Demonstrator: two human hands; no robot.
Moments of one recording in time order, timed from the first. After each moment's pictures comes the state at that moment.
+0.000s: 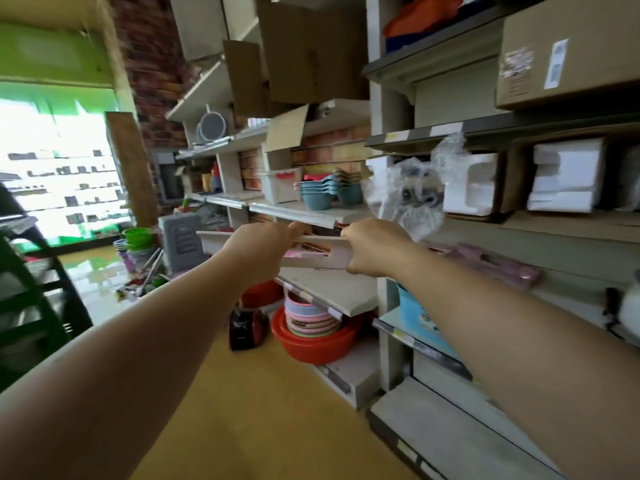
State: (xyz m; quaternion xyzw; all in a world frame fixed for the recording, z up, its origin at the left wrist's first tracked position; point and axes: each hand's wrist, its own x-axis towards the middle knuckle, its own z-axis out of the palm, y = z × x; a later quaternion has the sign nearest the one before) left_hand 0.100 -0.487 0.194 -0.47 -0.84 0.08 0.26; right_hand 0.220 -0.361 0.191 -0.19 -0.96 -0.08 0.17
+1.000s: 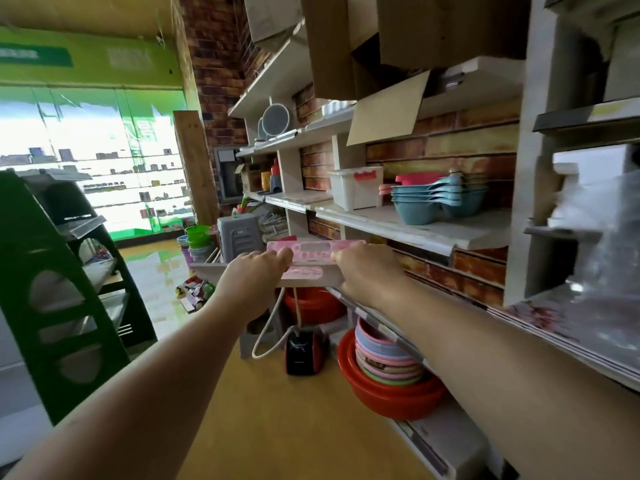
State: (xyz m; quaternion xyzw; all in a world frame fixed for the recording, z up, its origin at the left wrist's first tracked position) left_hand -0.290 -0.474 0.165 -0.38 -0.87 0.04 0.32; right_hand -0.199 -0.321 0.168 -0.07 -0.96 -0.11 0.26
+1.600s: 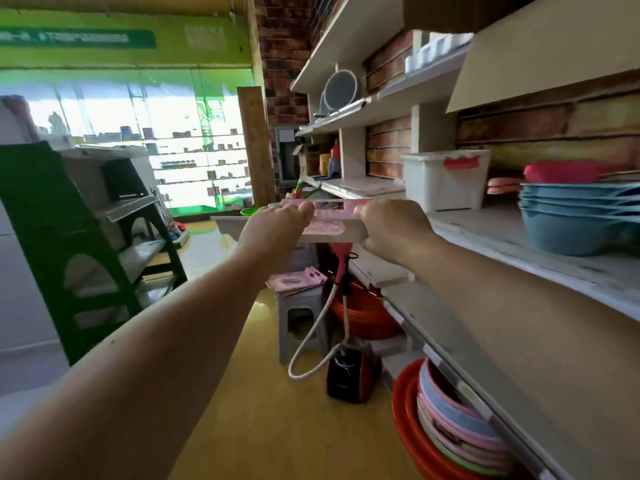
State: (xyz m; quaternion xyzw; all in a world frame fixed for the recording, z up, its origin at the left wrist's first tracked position) left_hand -0.581 -0.360 0.196 -0.28 -0.90 0.05 0.34; right_hand -0.529 -0.199 0.201 -0.01 -0.96 -0.10 0.27
